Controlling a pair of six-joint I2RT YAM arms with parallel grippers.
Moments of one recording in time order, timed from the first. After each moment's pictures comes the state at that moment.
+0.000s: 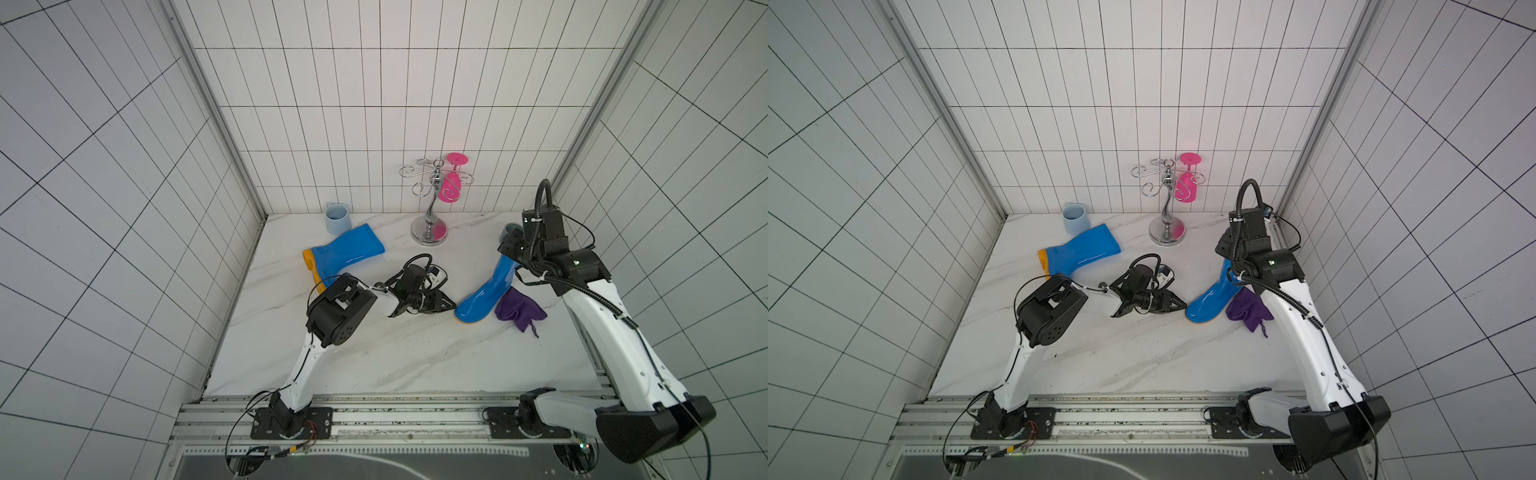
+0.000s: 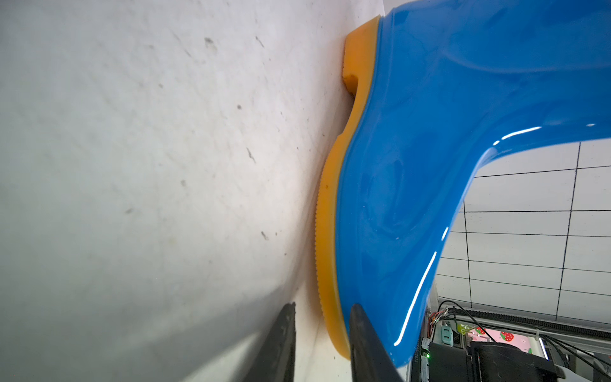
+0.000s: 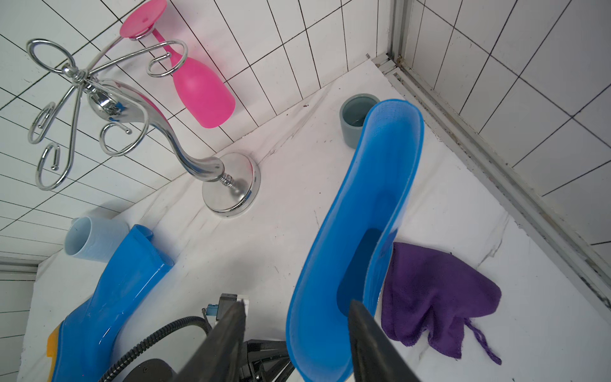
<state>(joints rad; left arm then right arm) -0.76 2.26 1.27 0.41 0.71 -0.82 0.27 1.24 1.45 -0.88 0.32 0.66</state>
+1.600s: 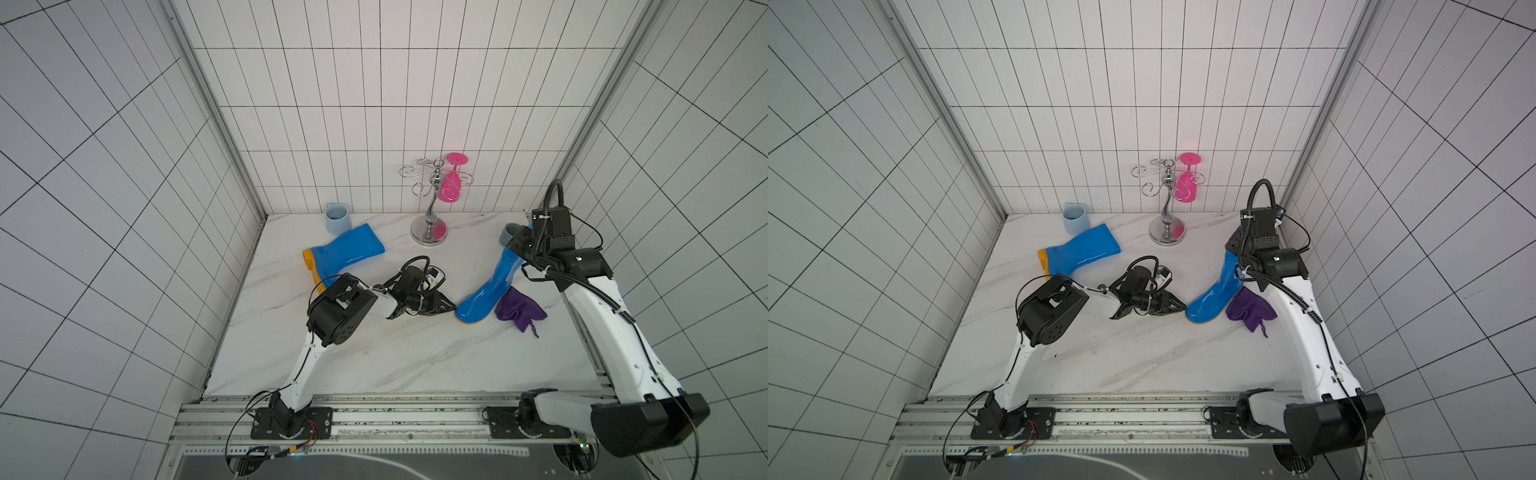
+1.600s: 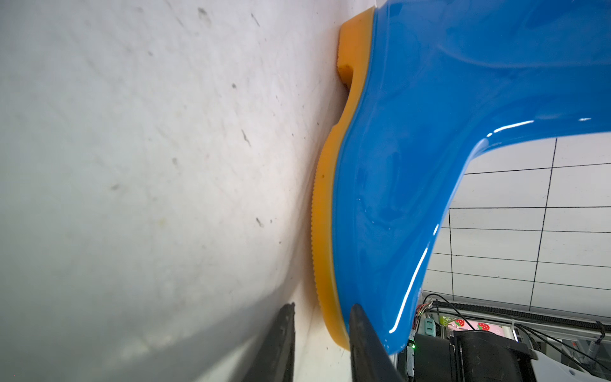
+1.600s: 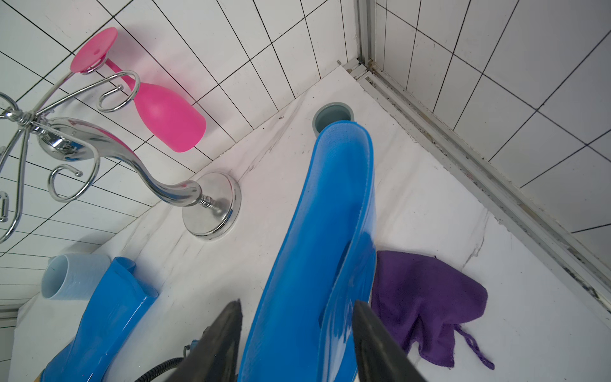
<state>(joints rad) -0.75 2.27 1.25 0.48 0.76 -0.87 0.16 1.26 1.40 -0.82 0.29 0.67</state>
